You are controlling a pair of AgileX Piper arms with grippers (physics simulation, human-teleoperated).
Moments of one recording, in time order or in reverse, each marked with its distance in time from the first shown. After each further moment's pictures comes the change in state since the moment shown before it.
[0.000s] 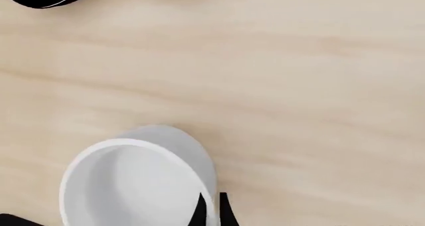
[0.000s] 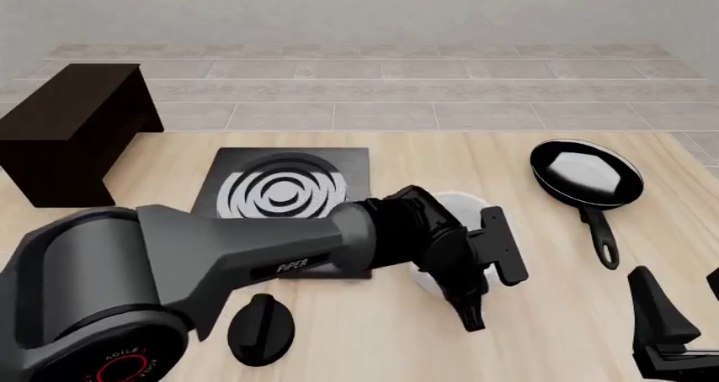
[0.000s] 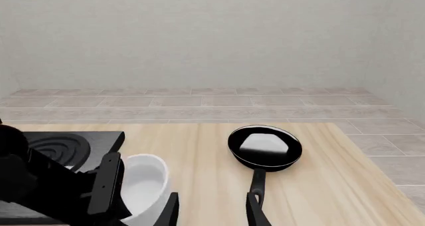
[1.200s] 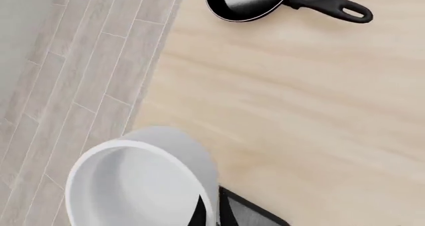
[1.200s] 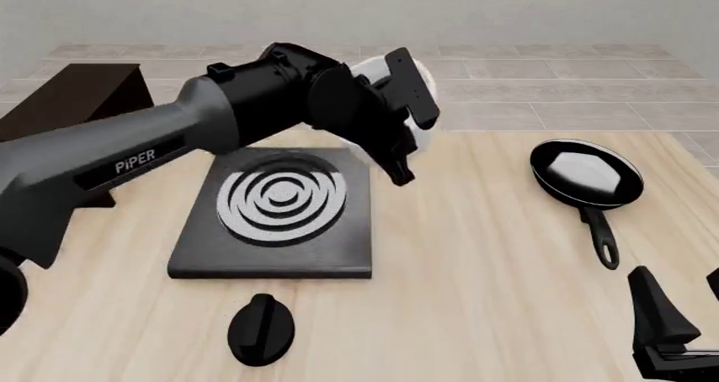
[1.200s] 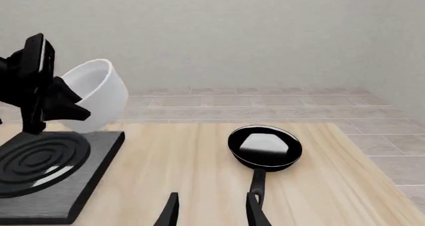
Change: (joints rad) left arm 0.282 -0.257 -0.066 0.036 0.144; right arm 0.000 0.000 0.000 0.000 0.000
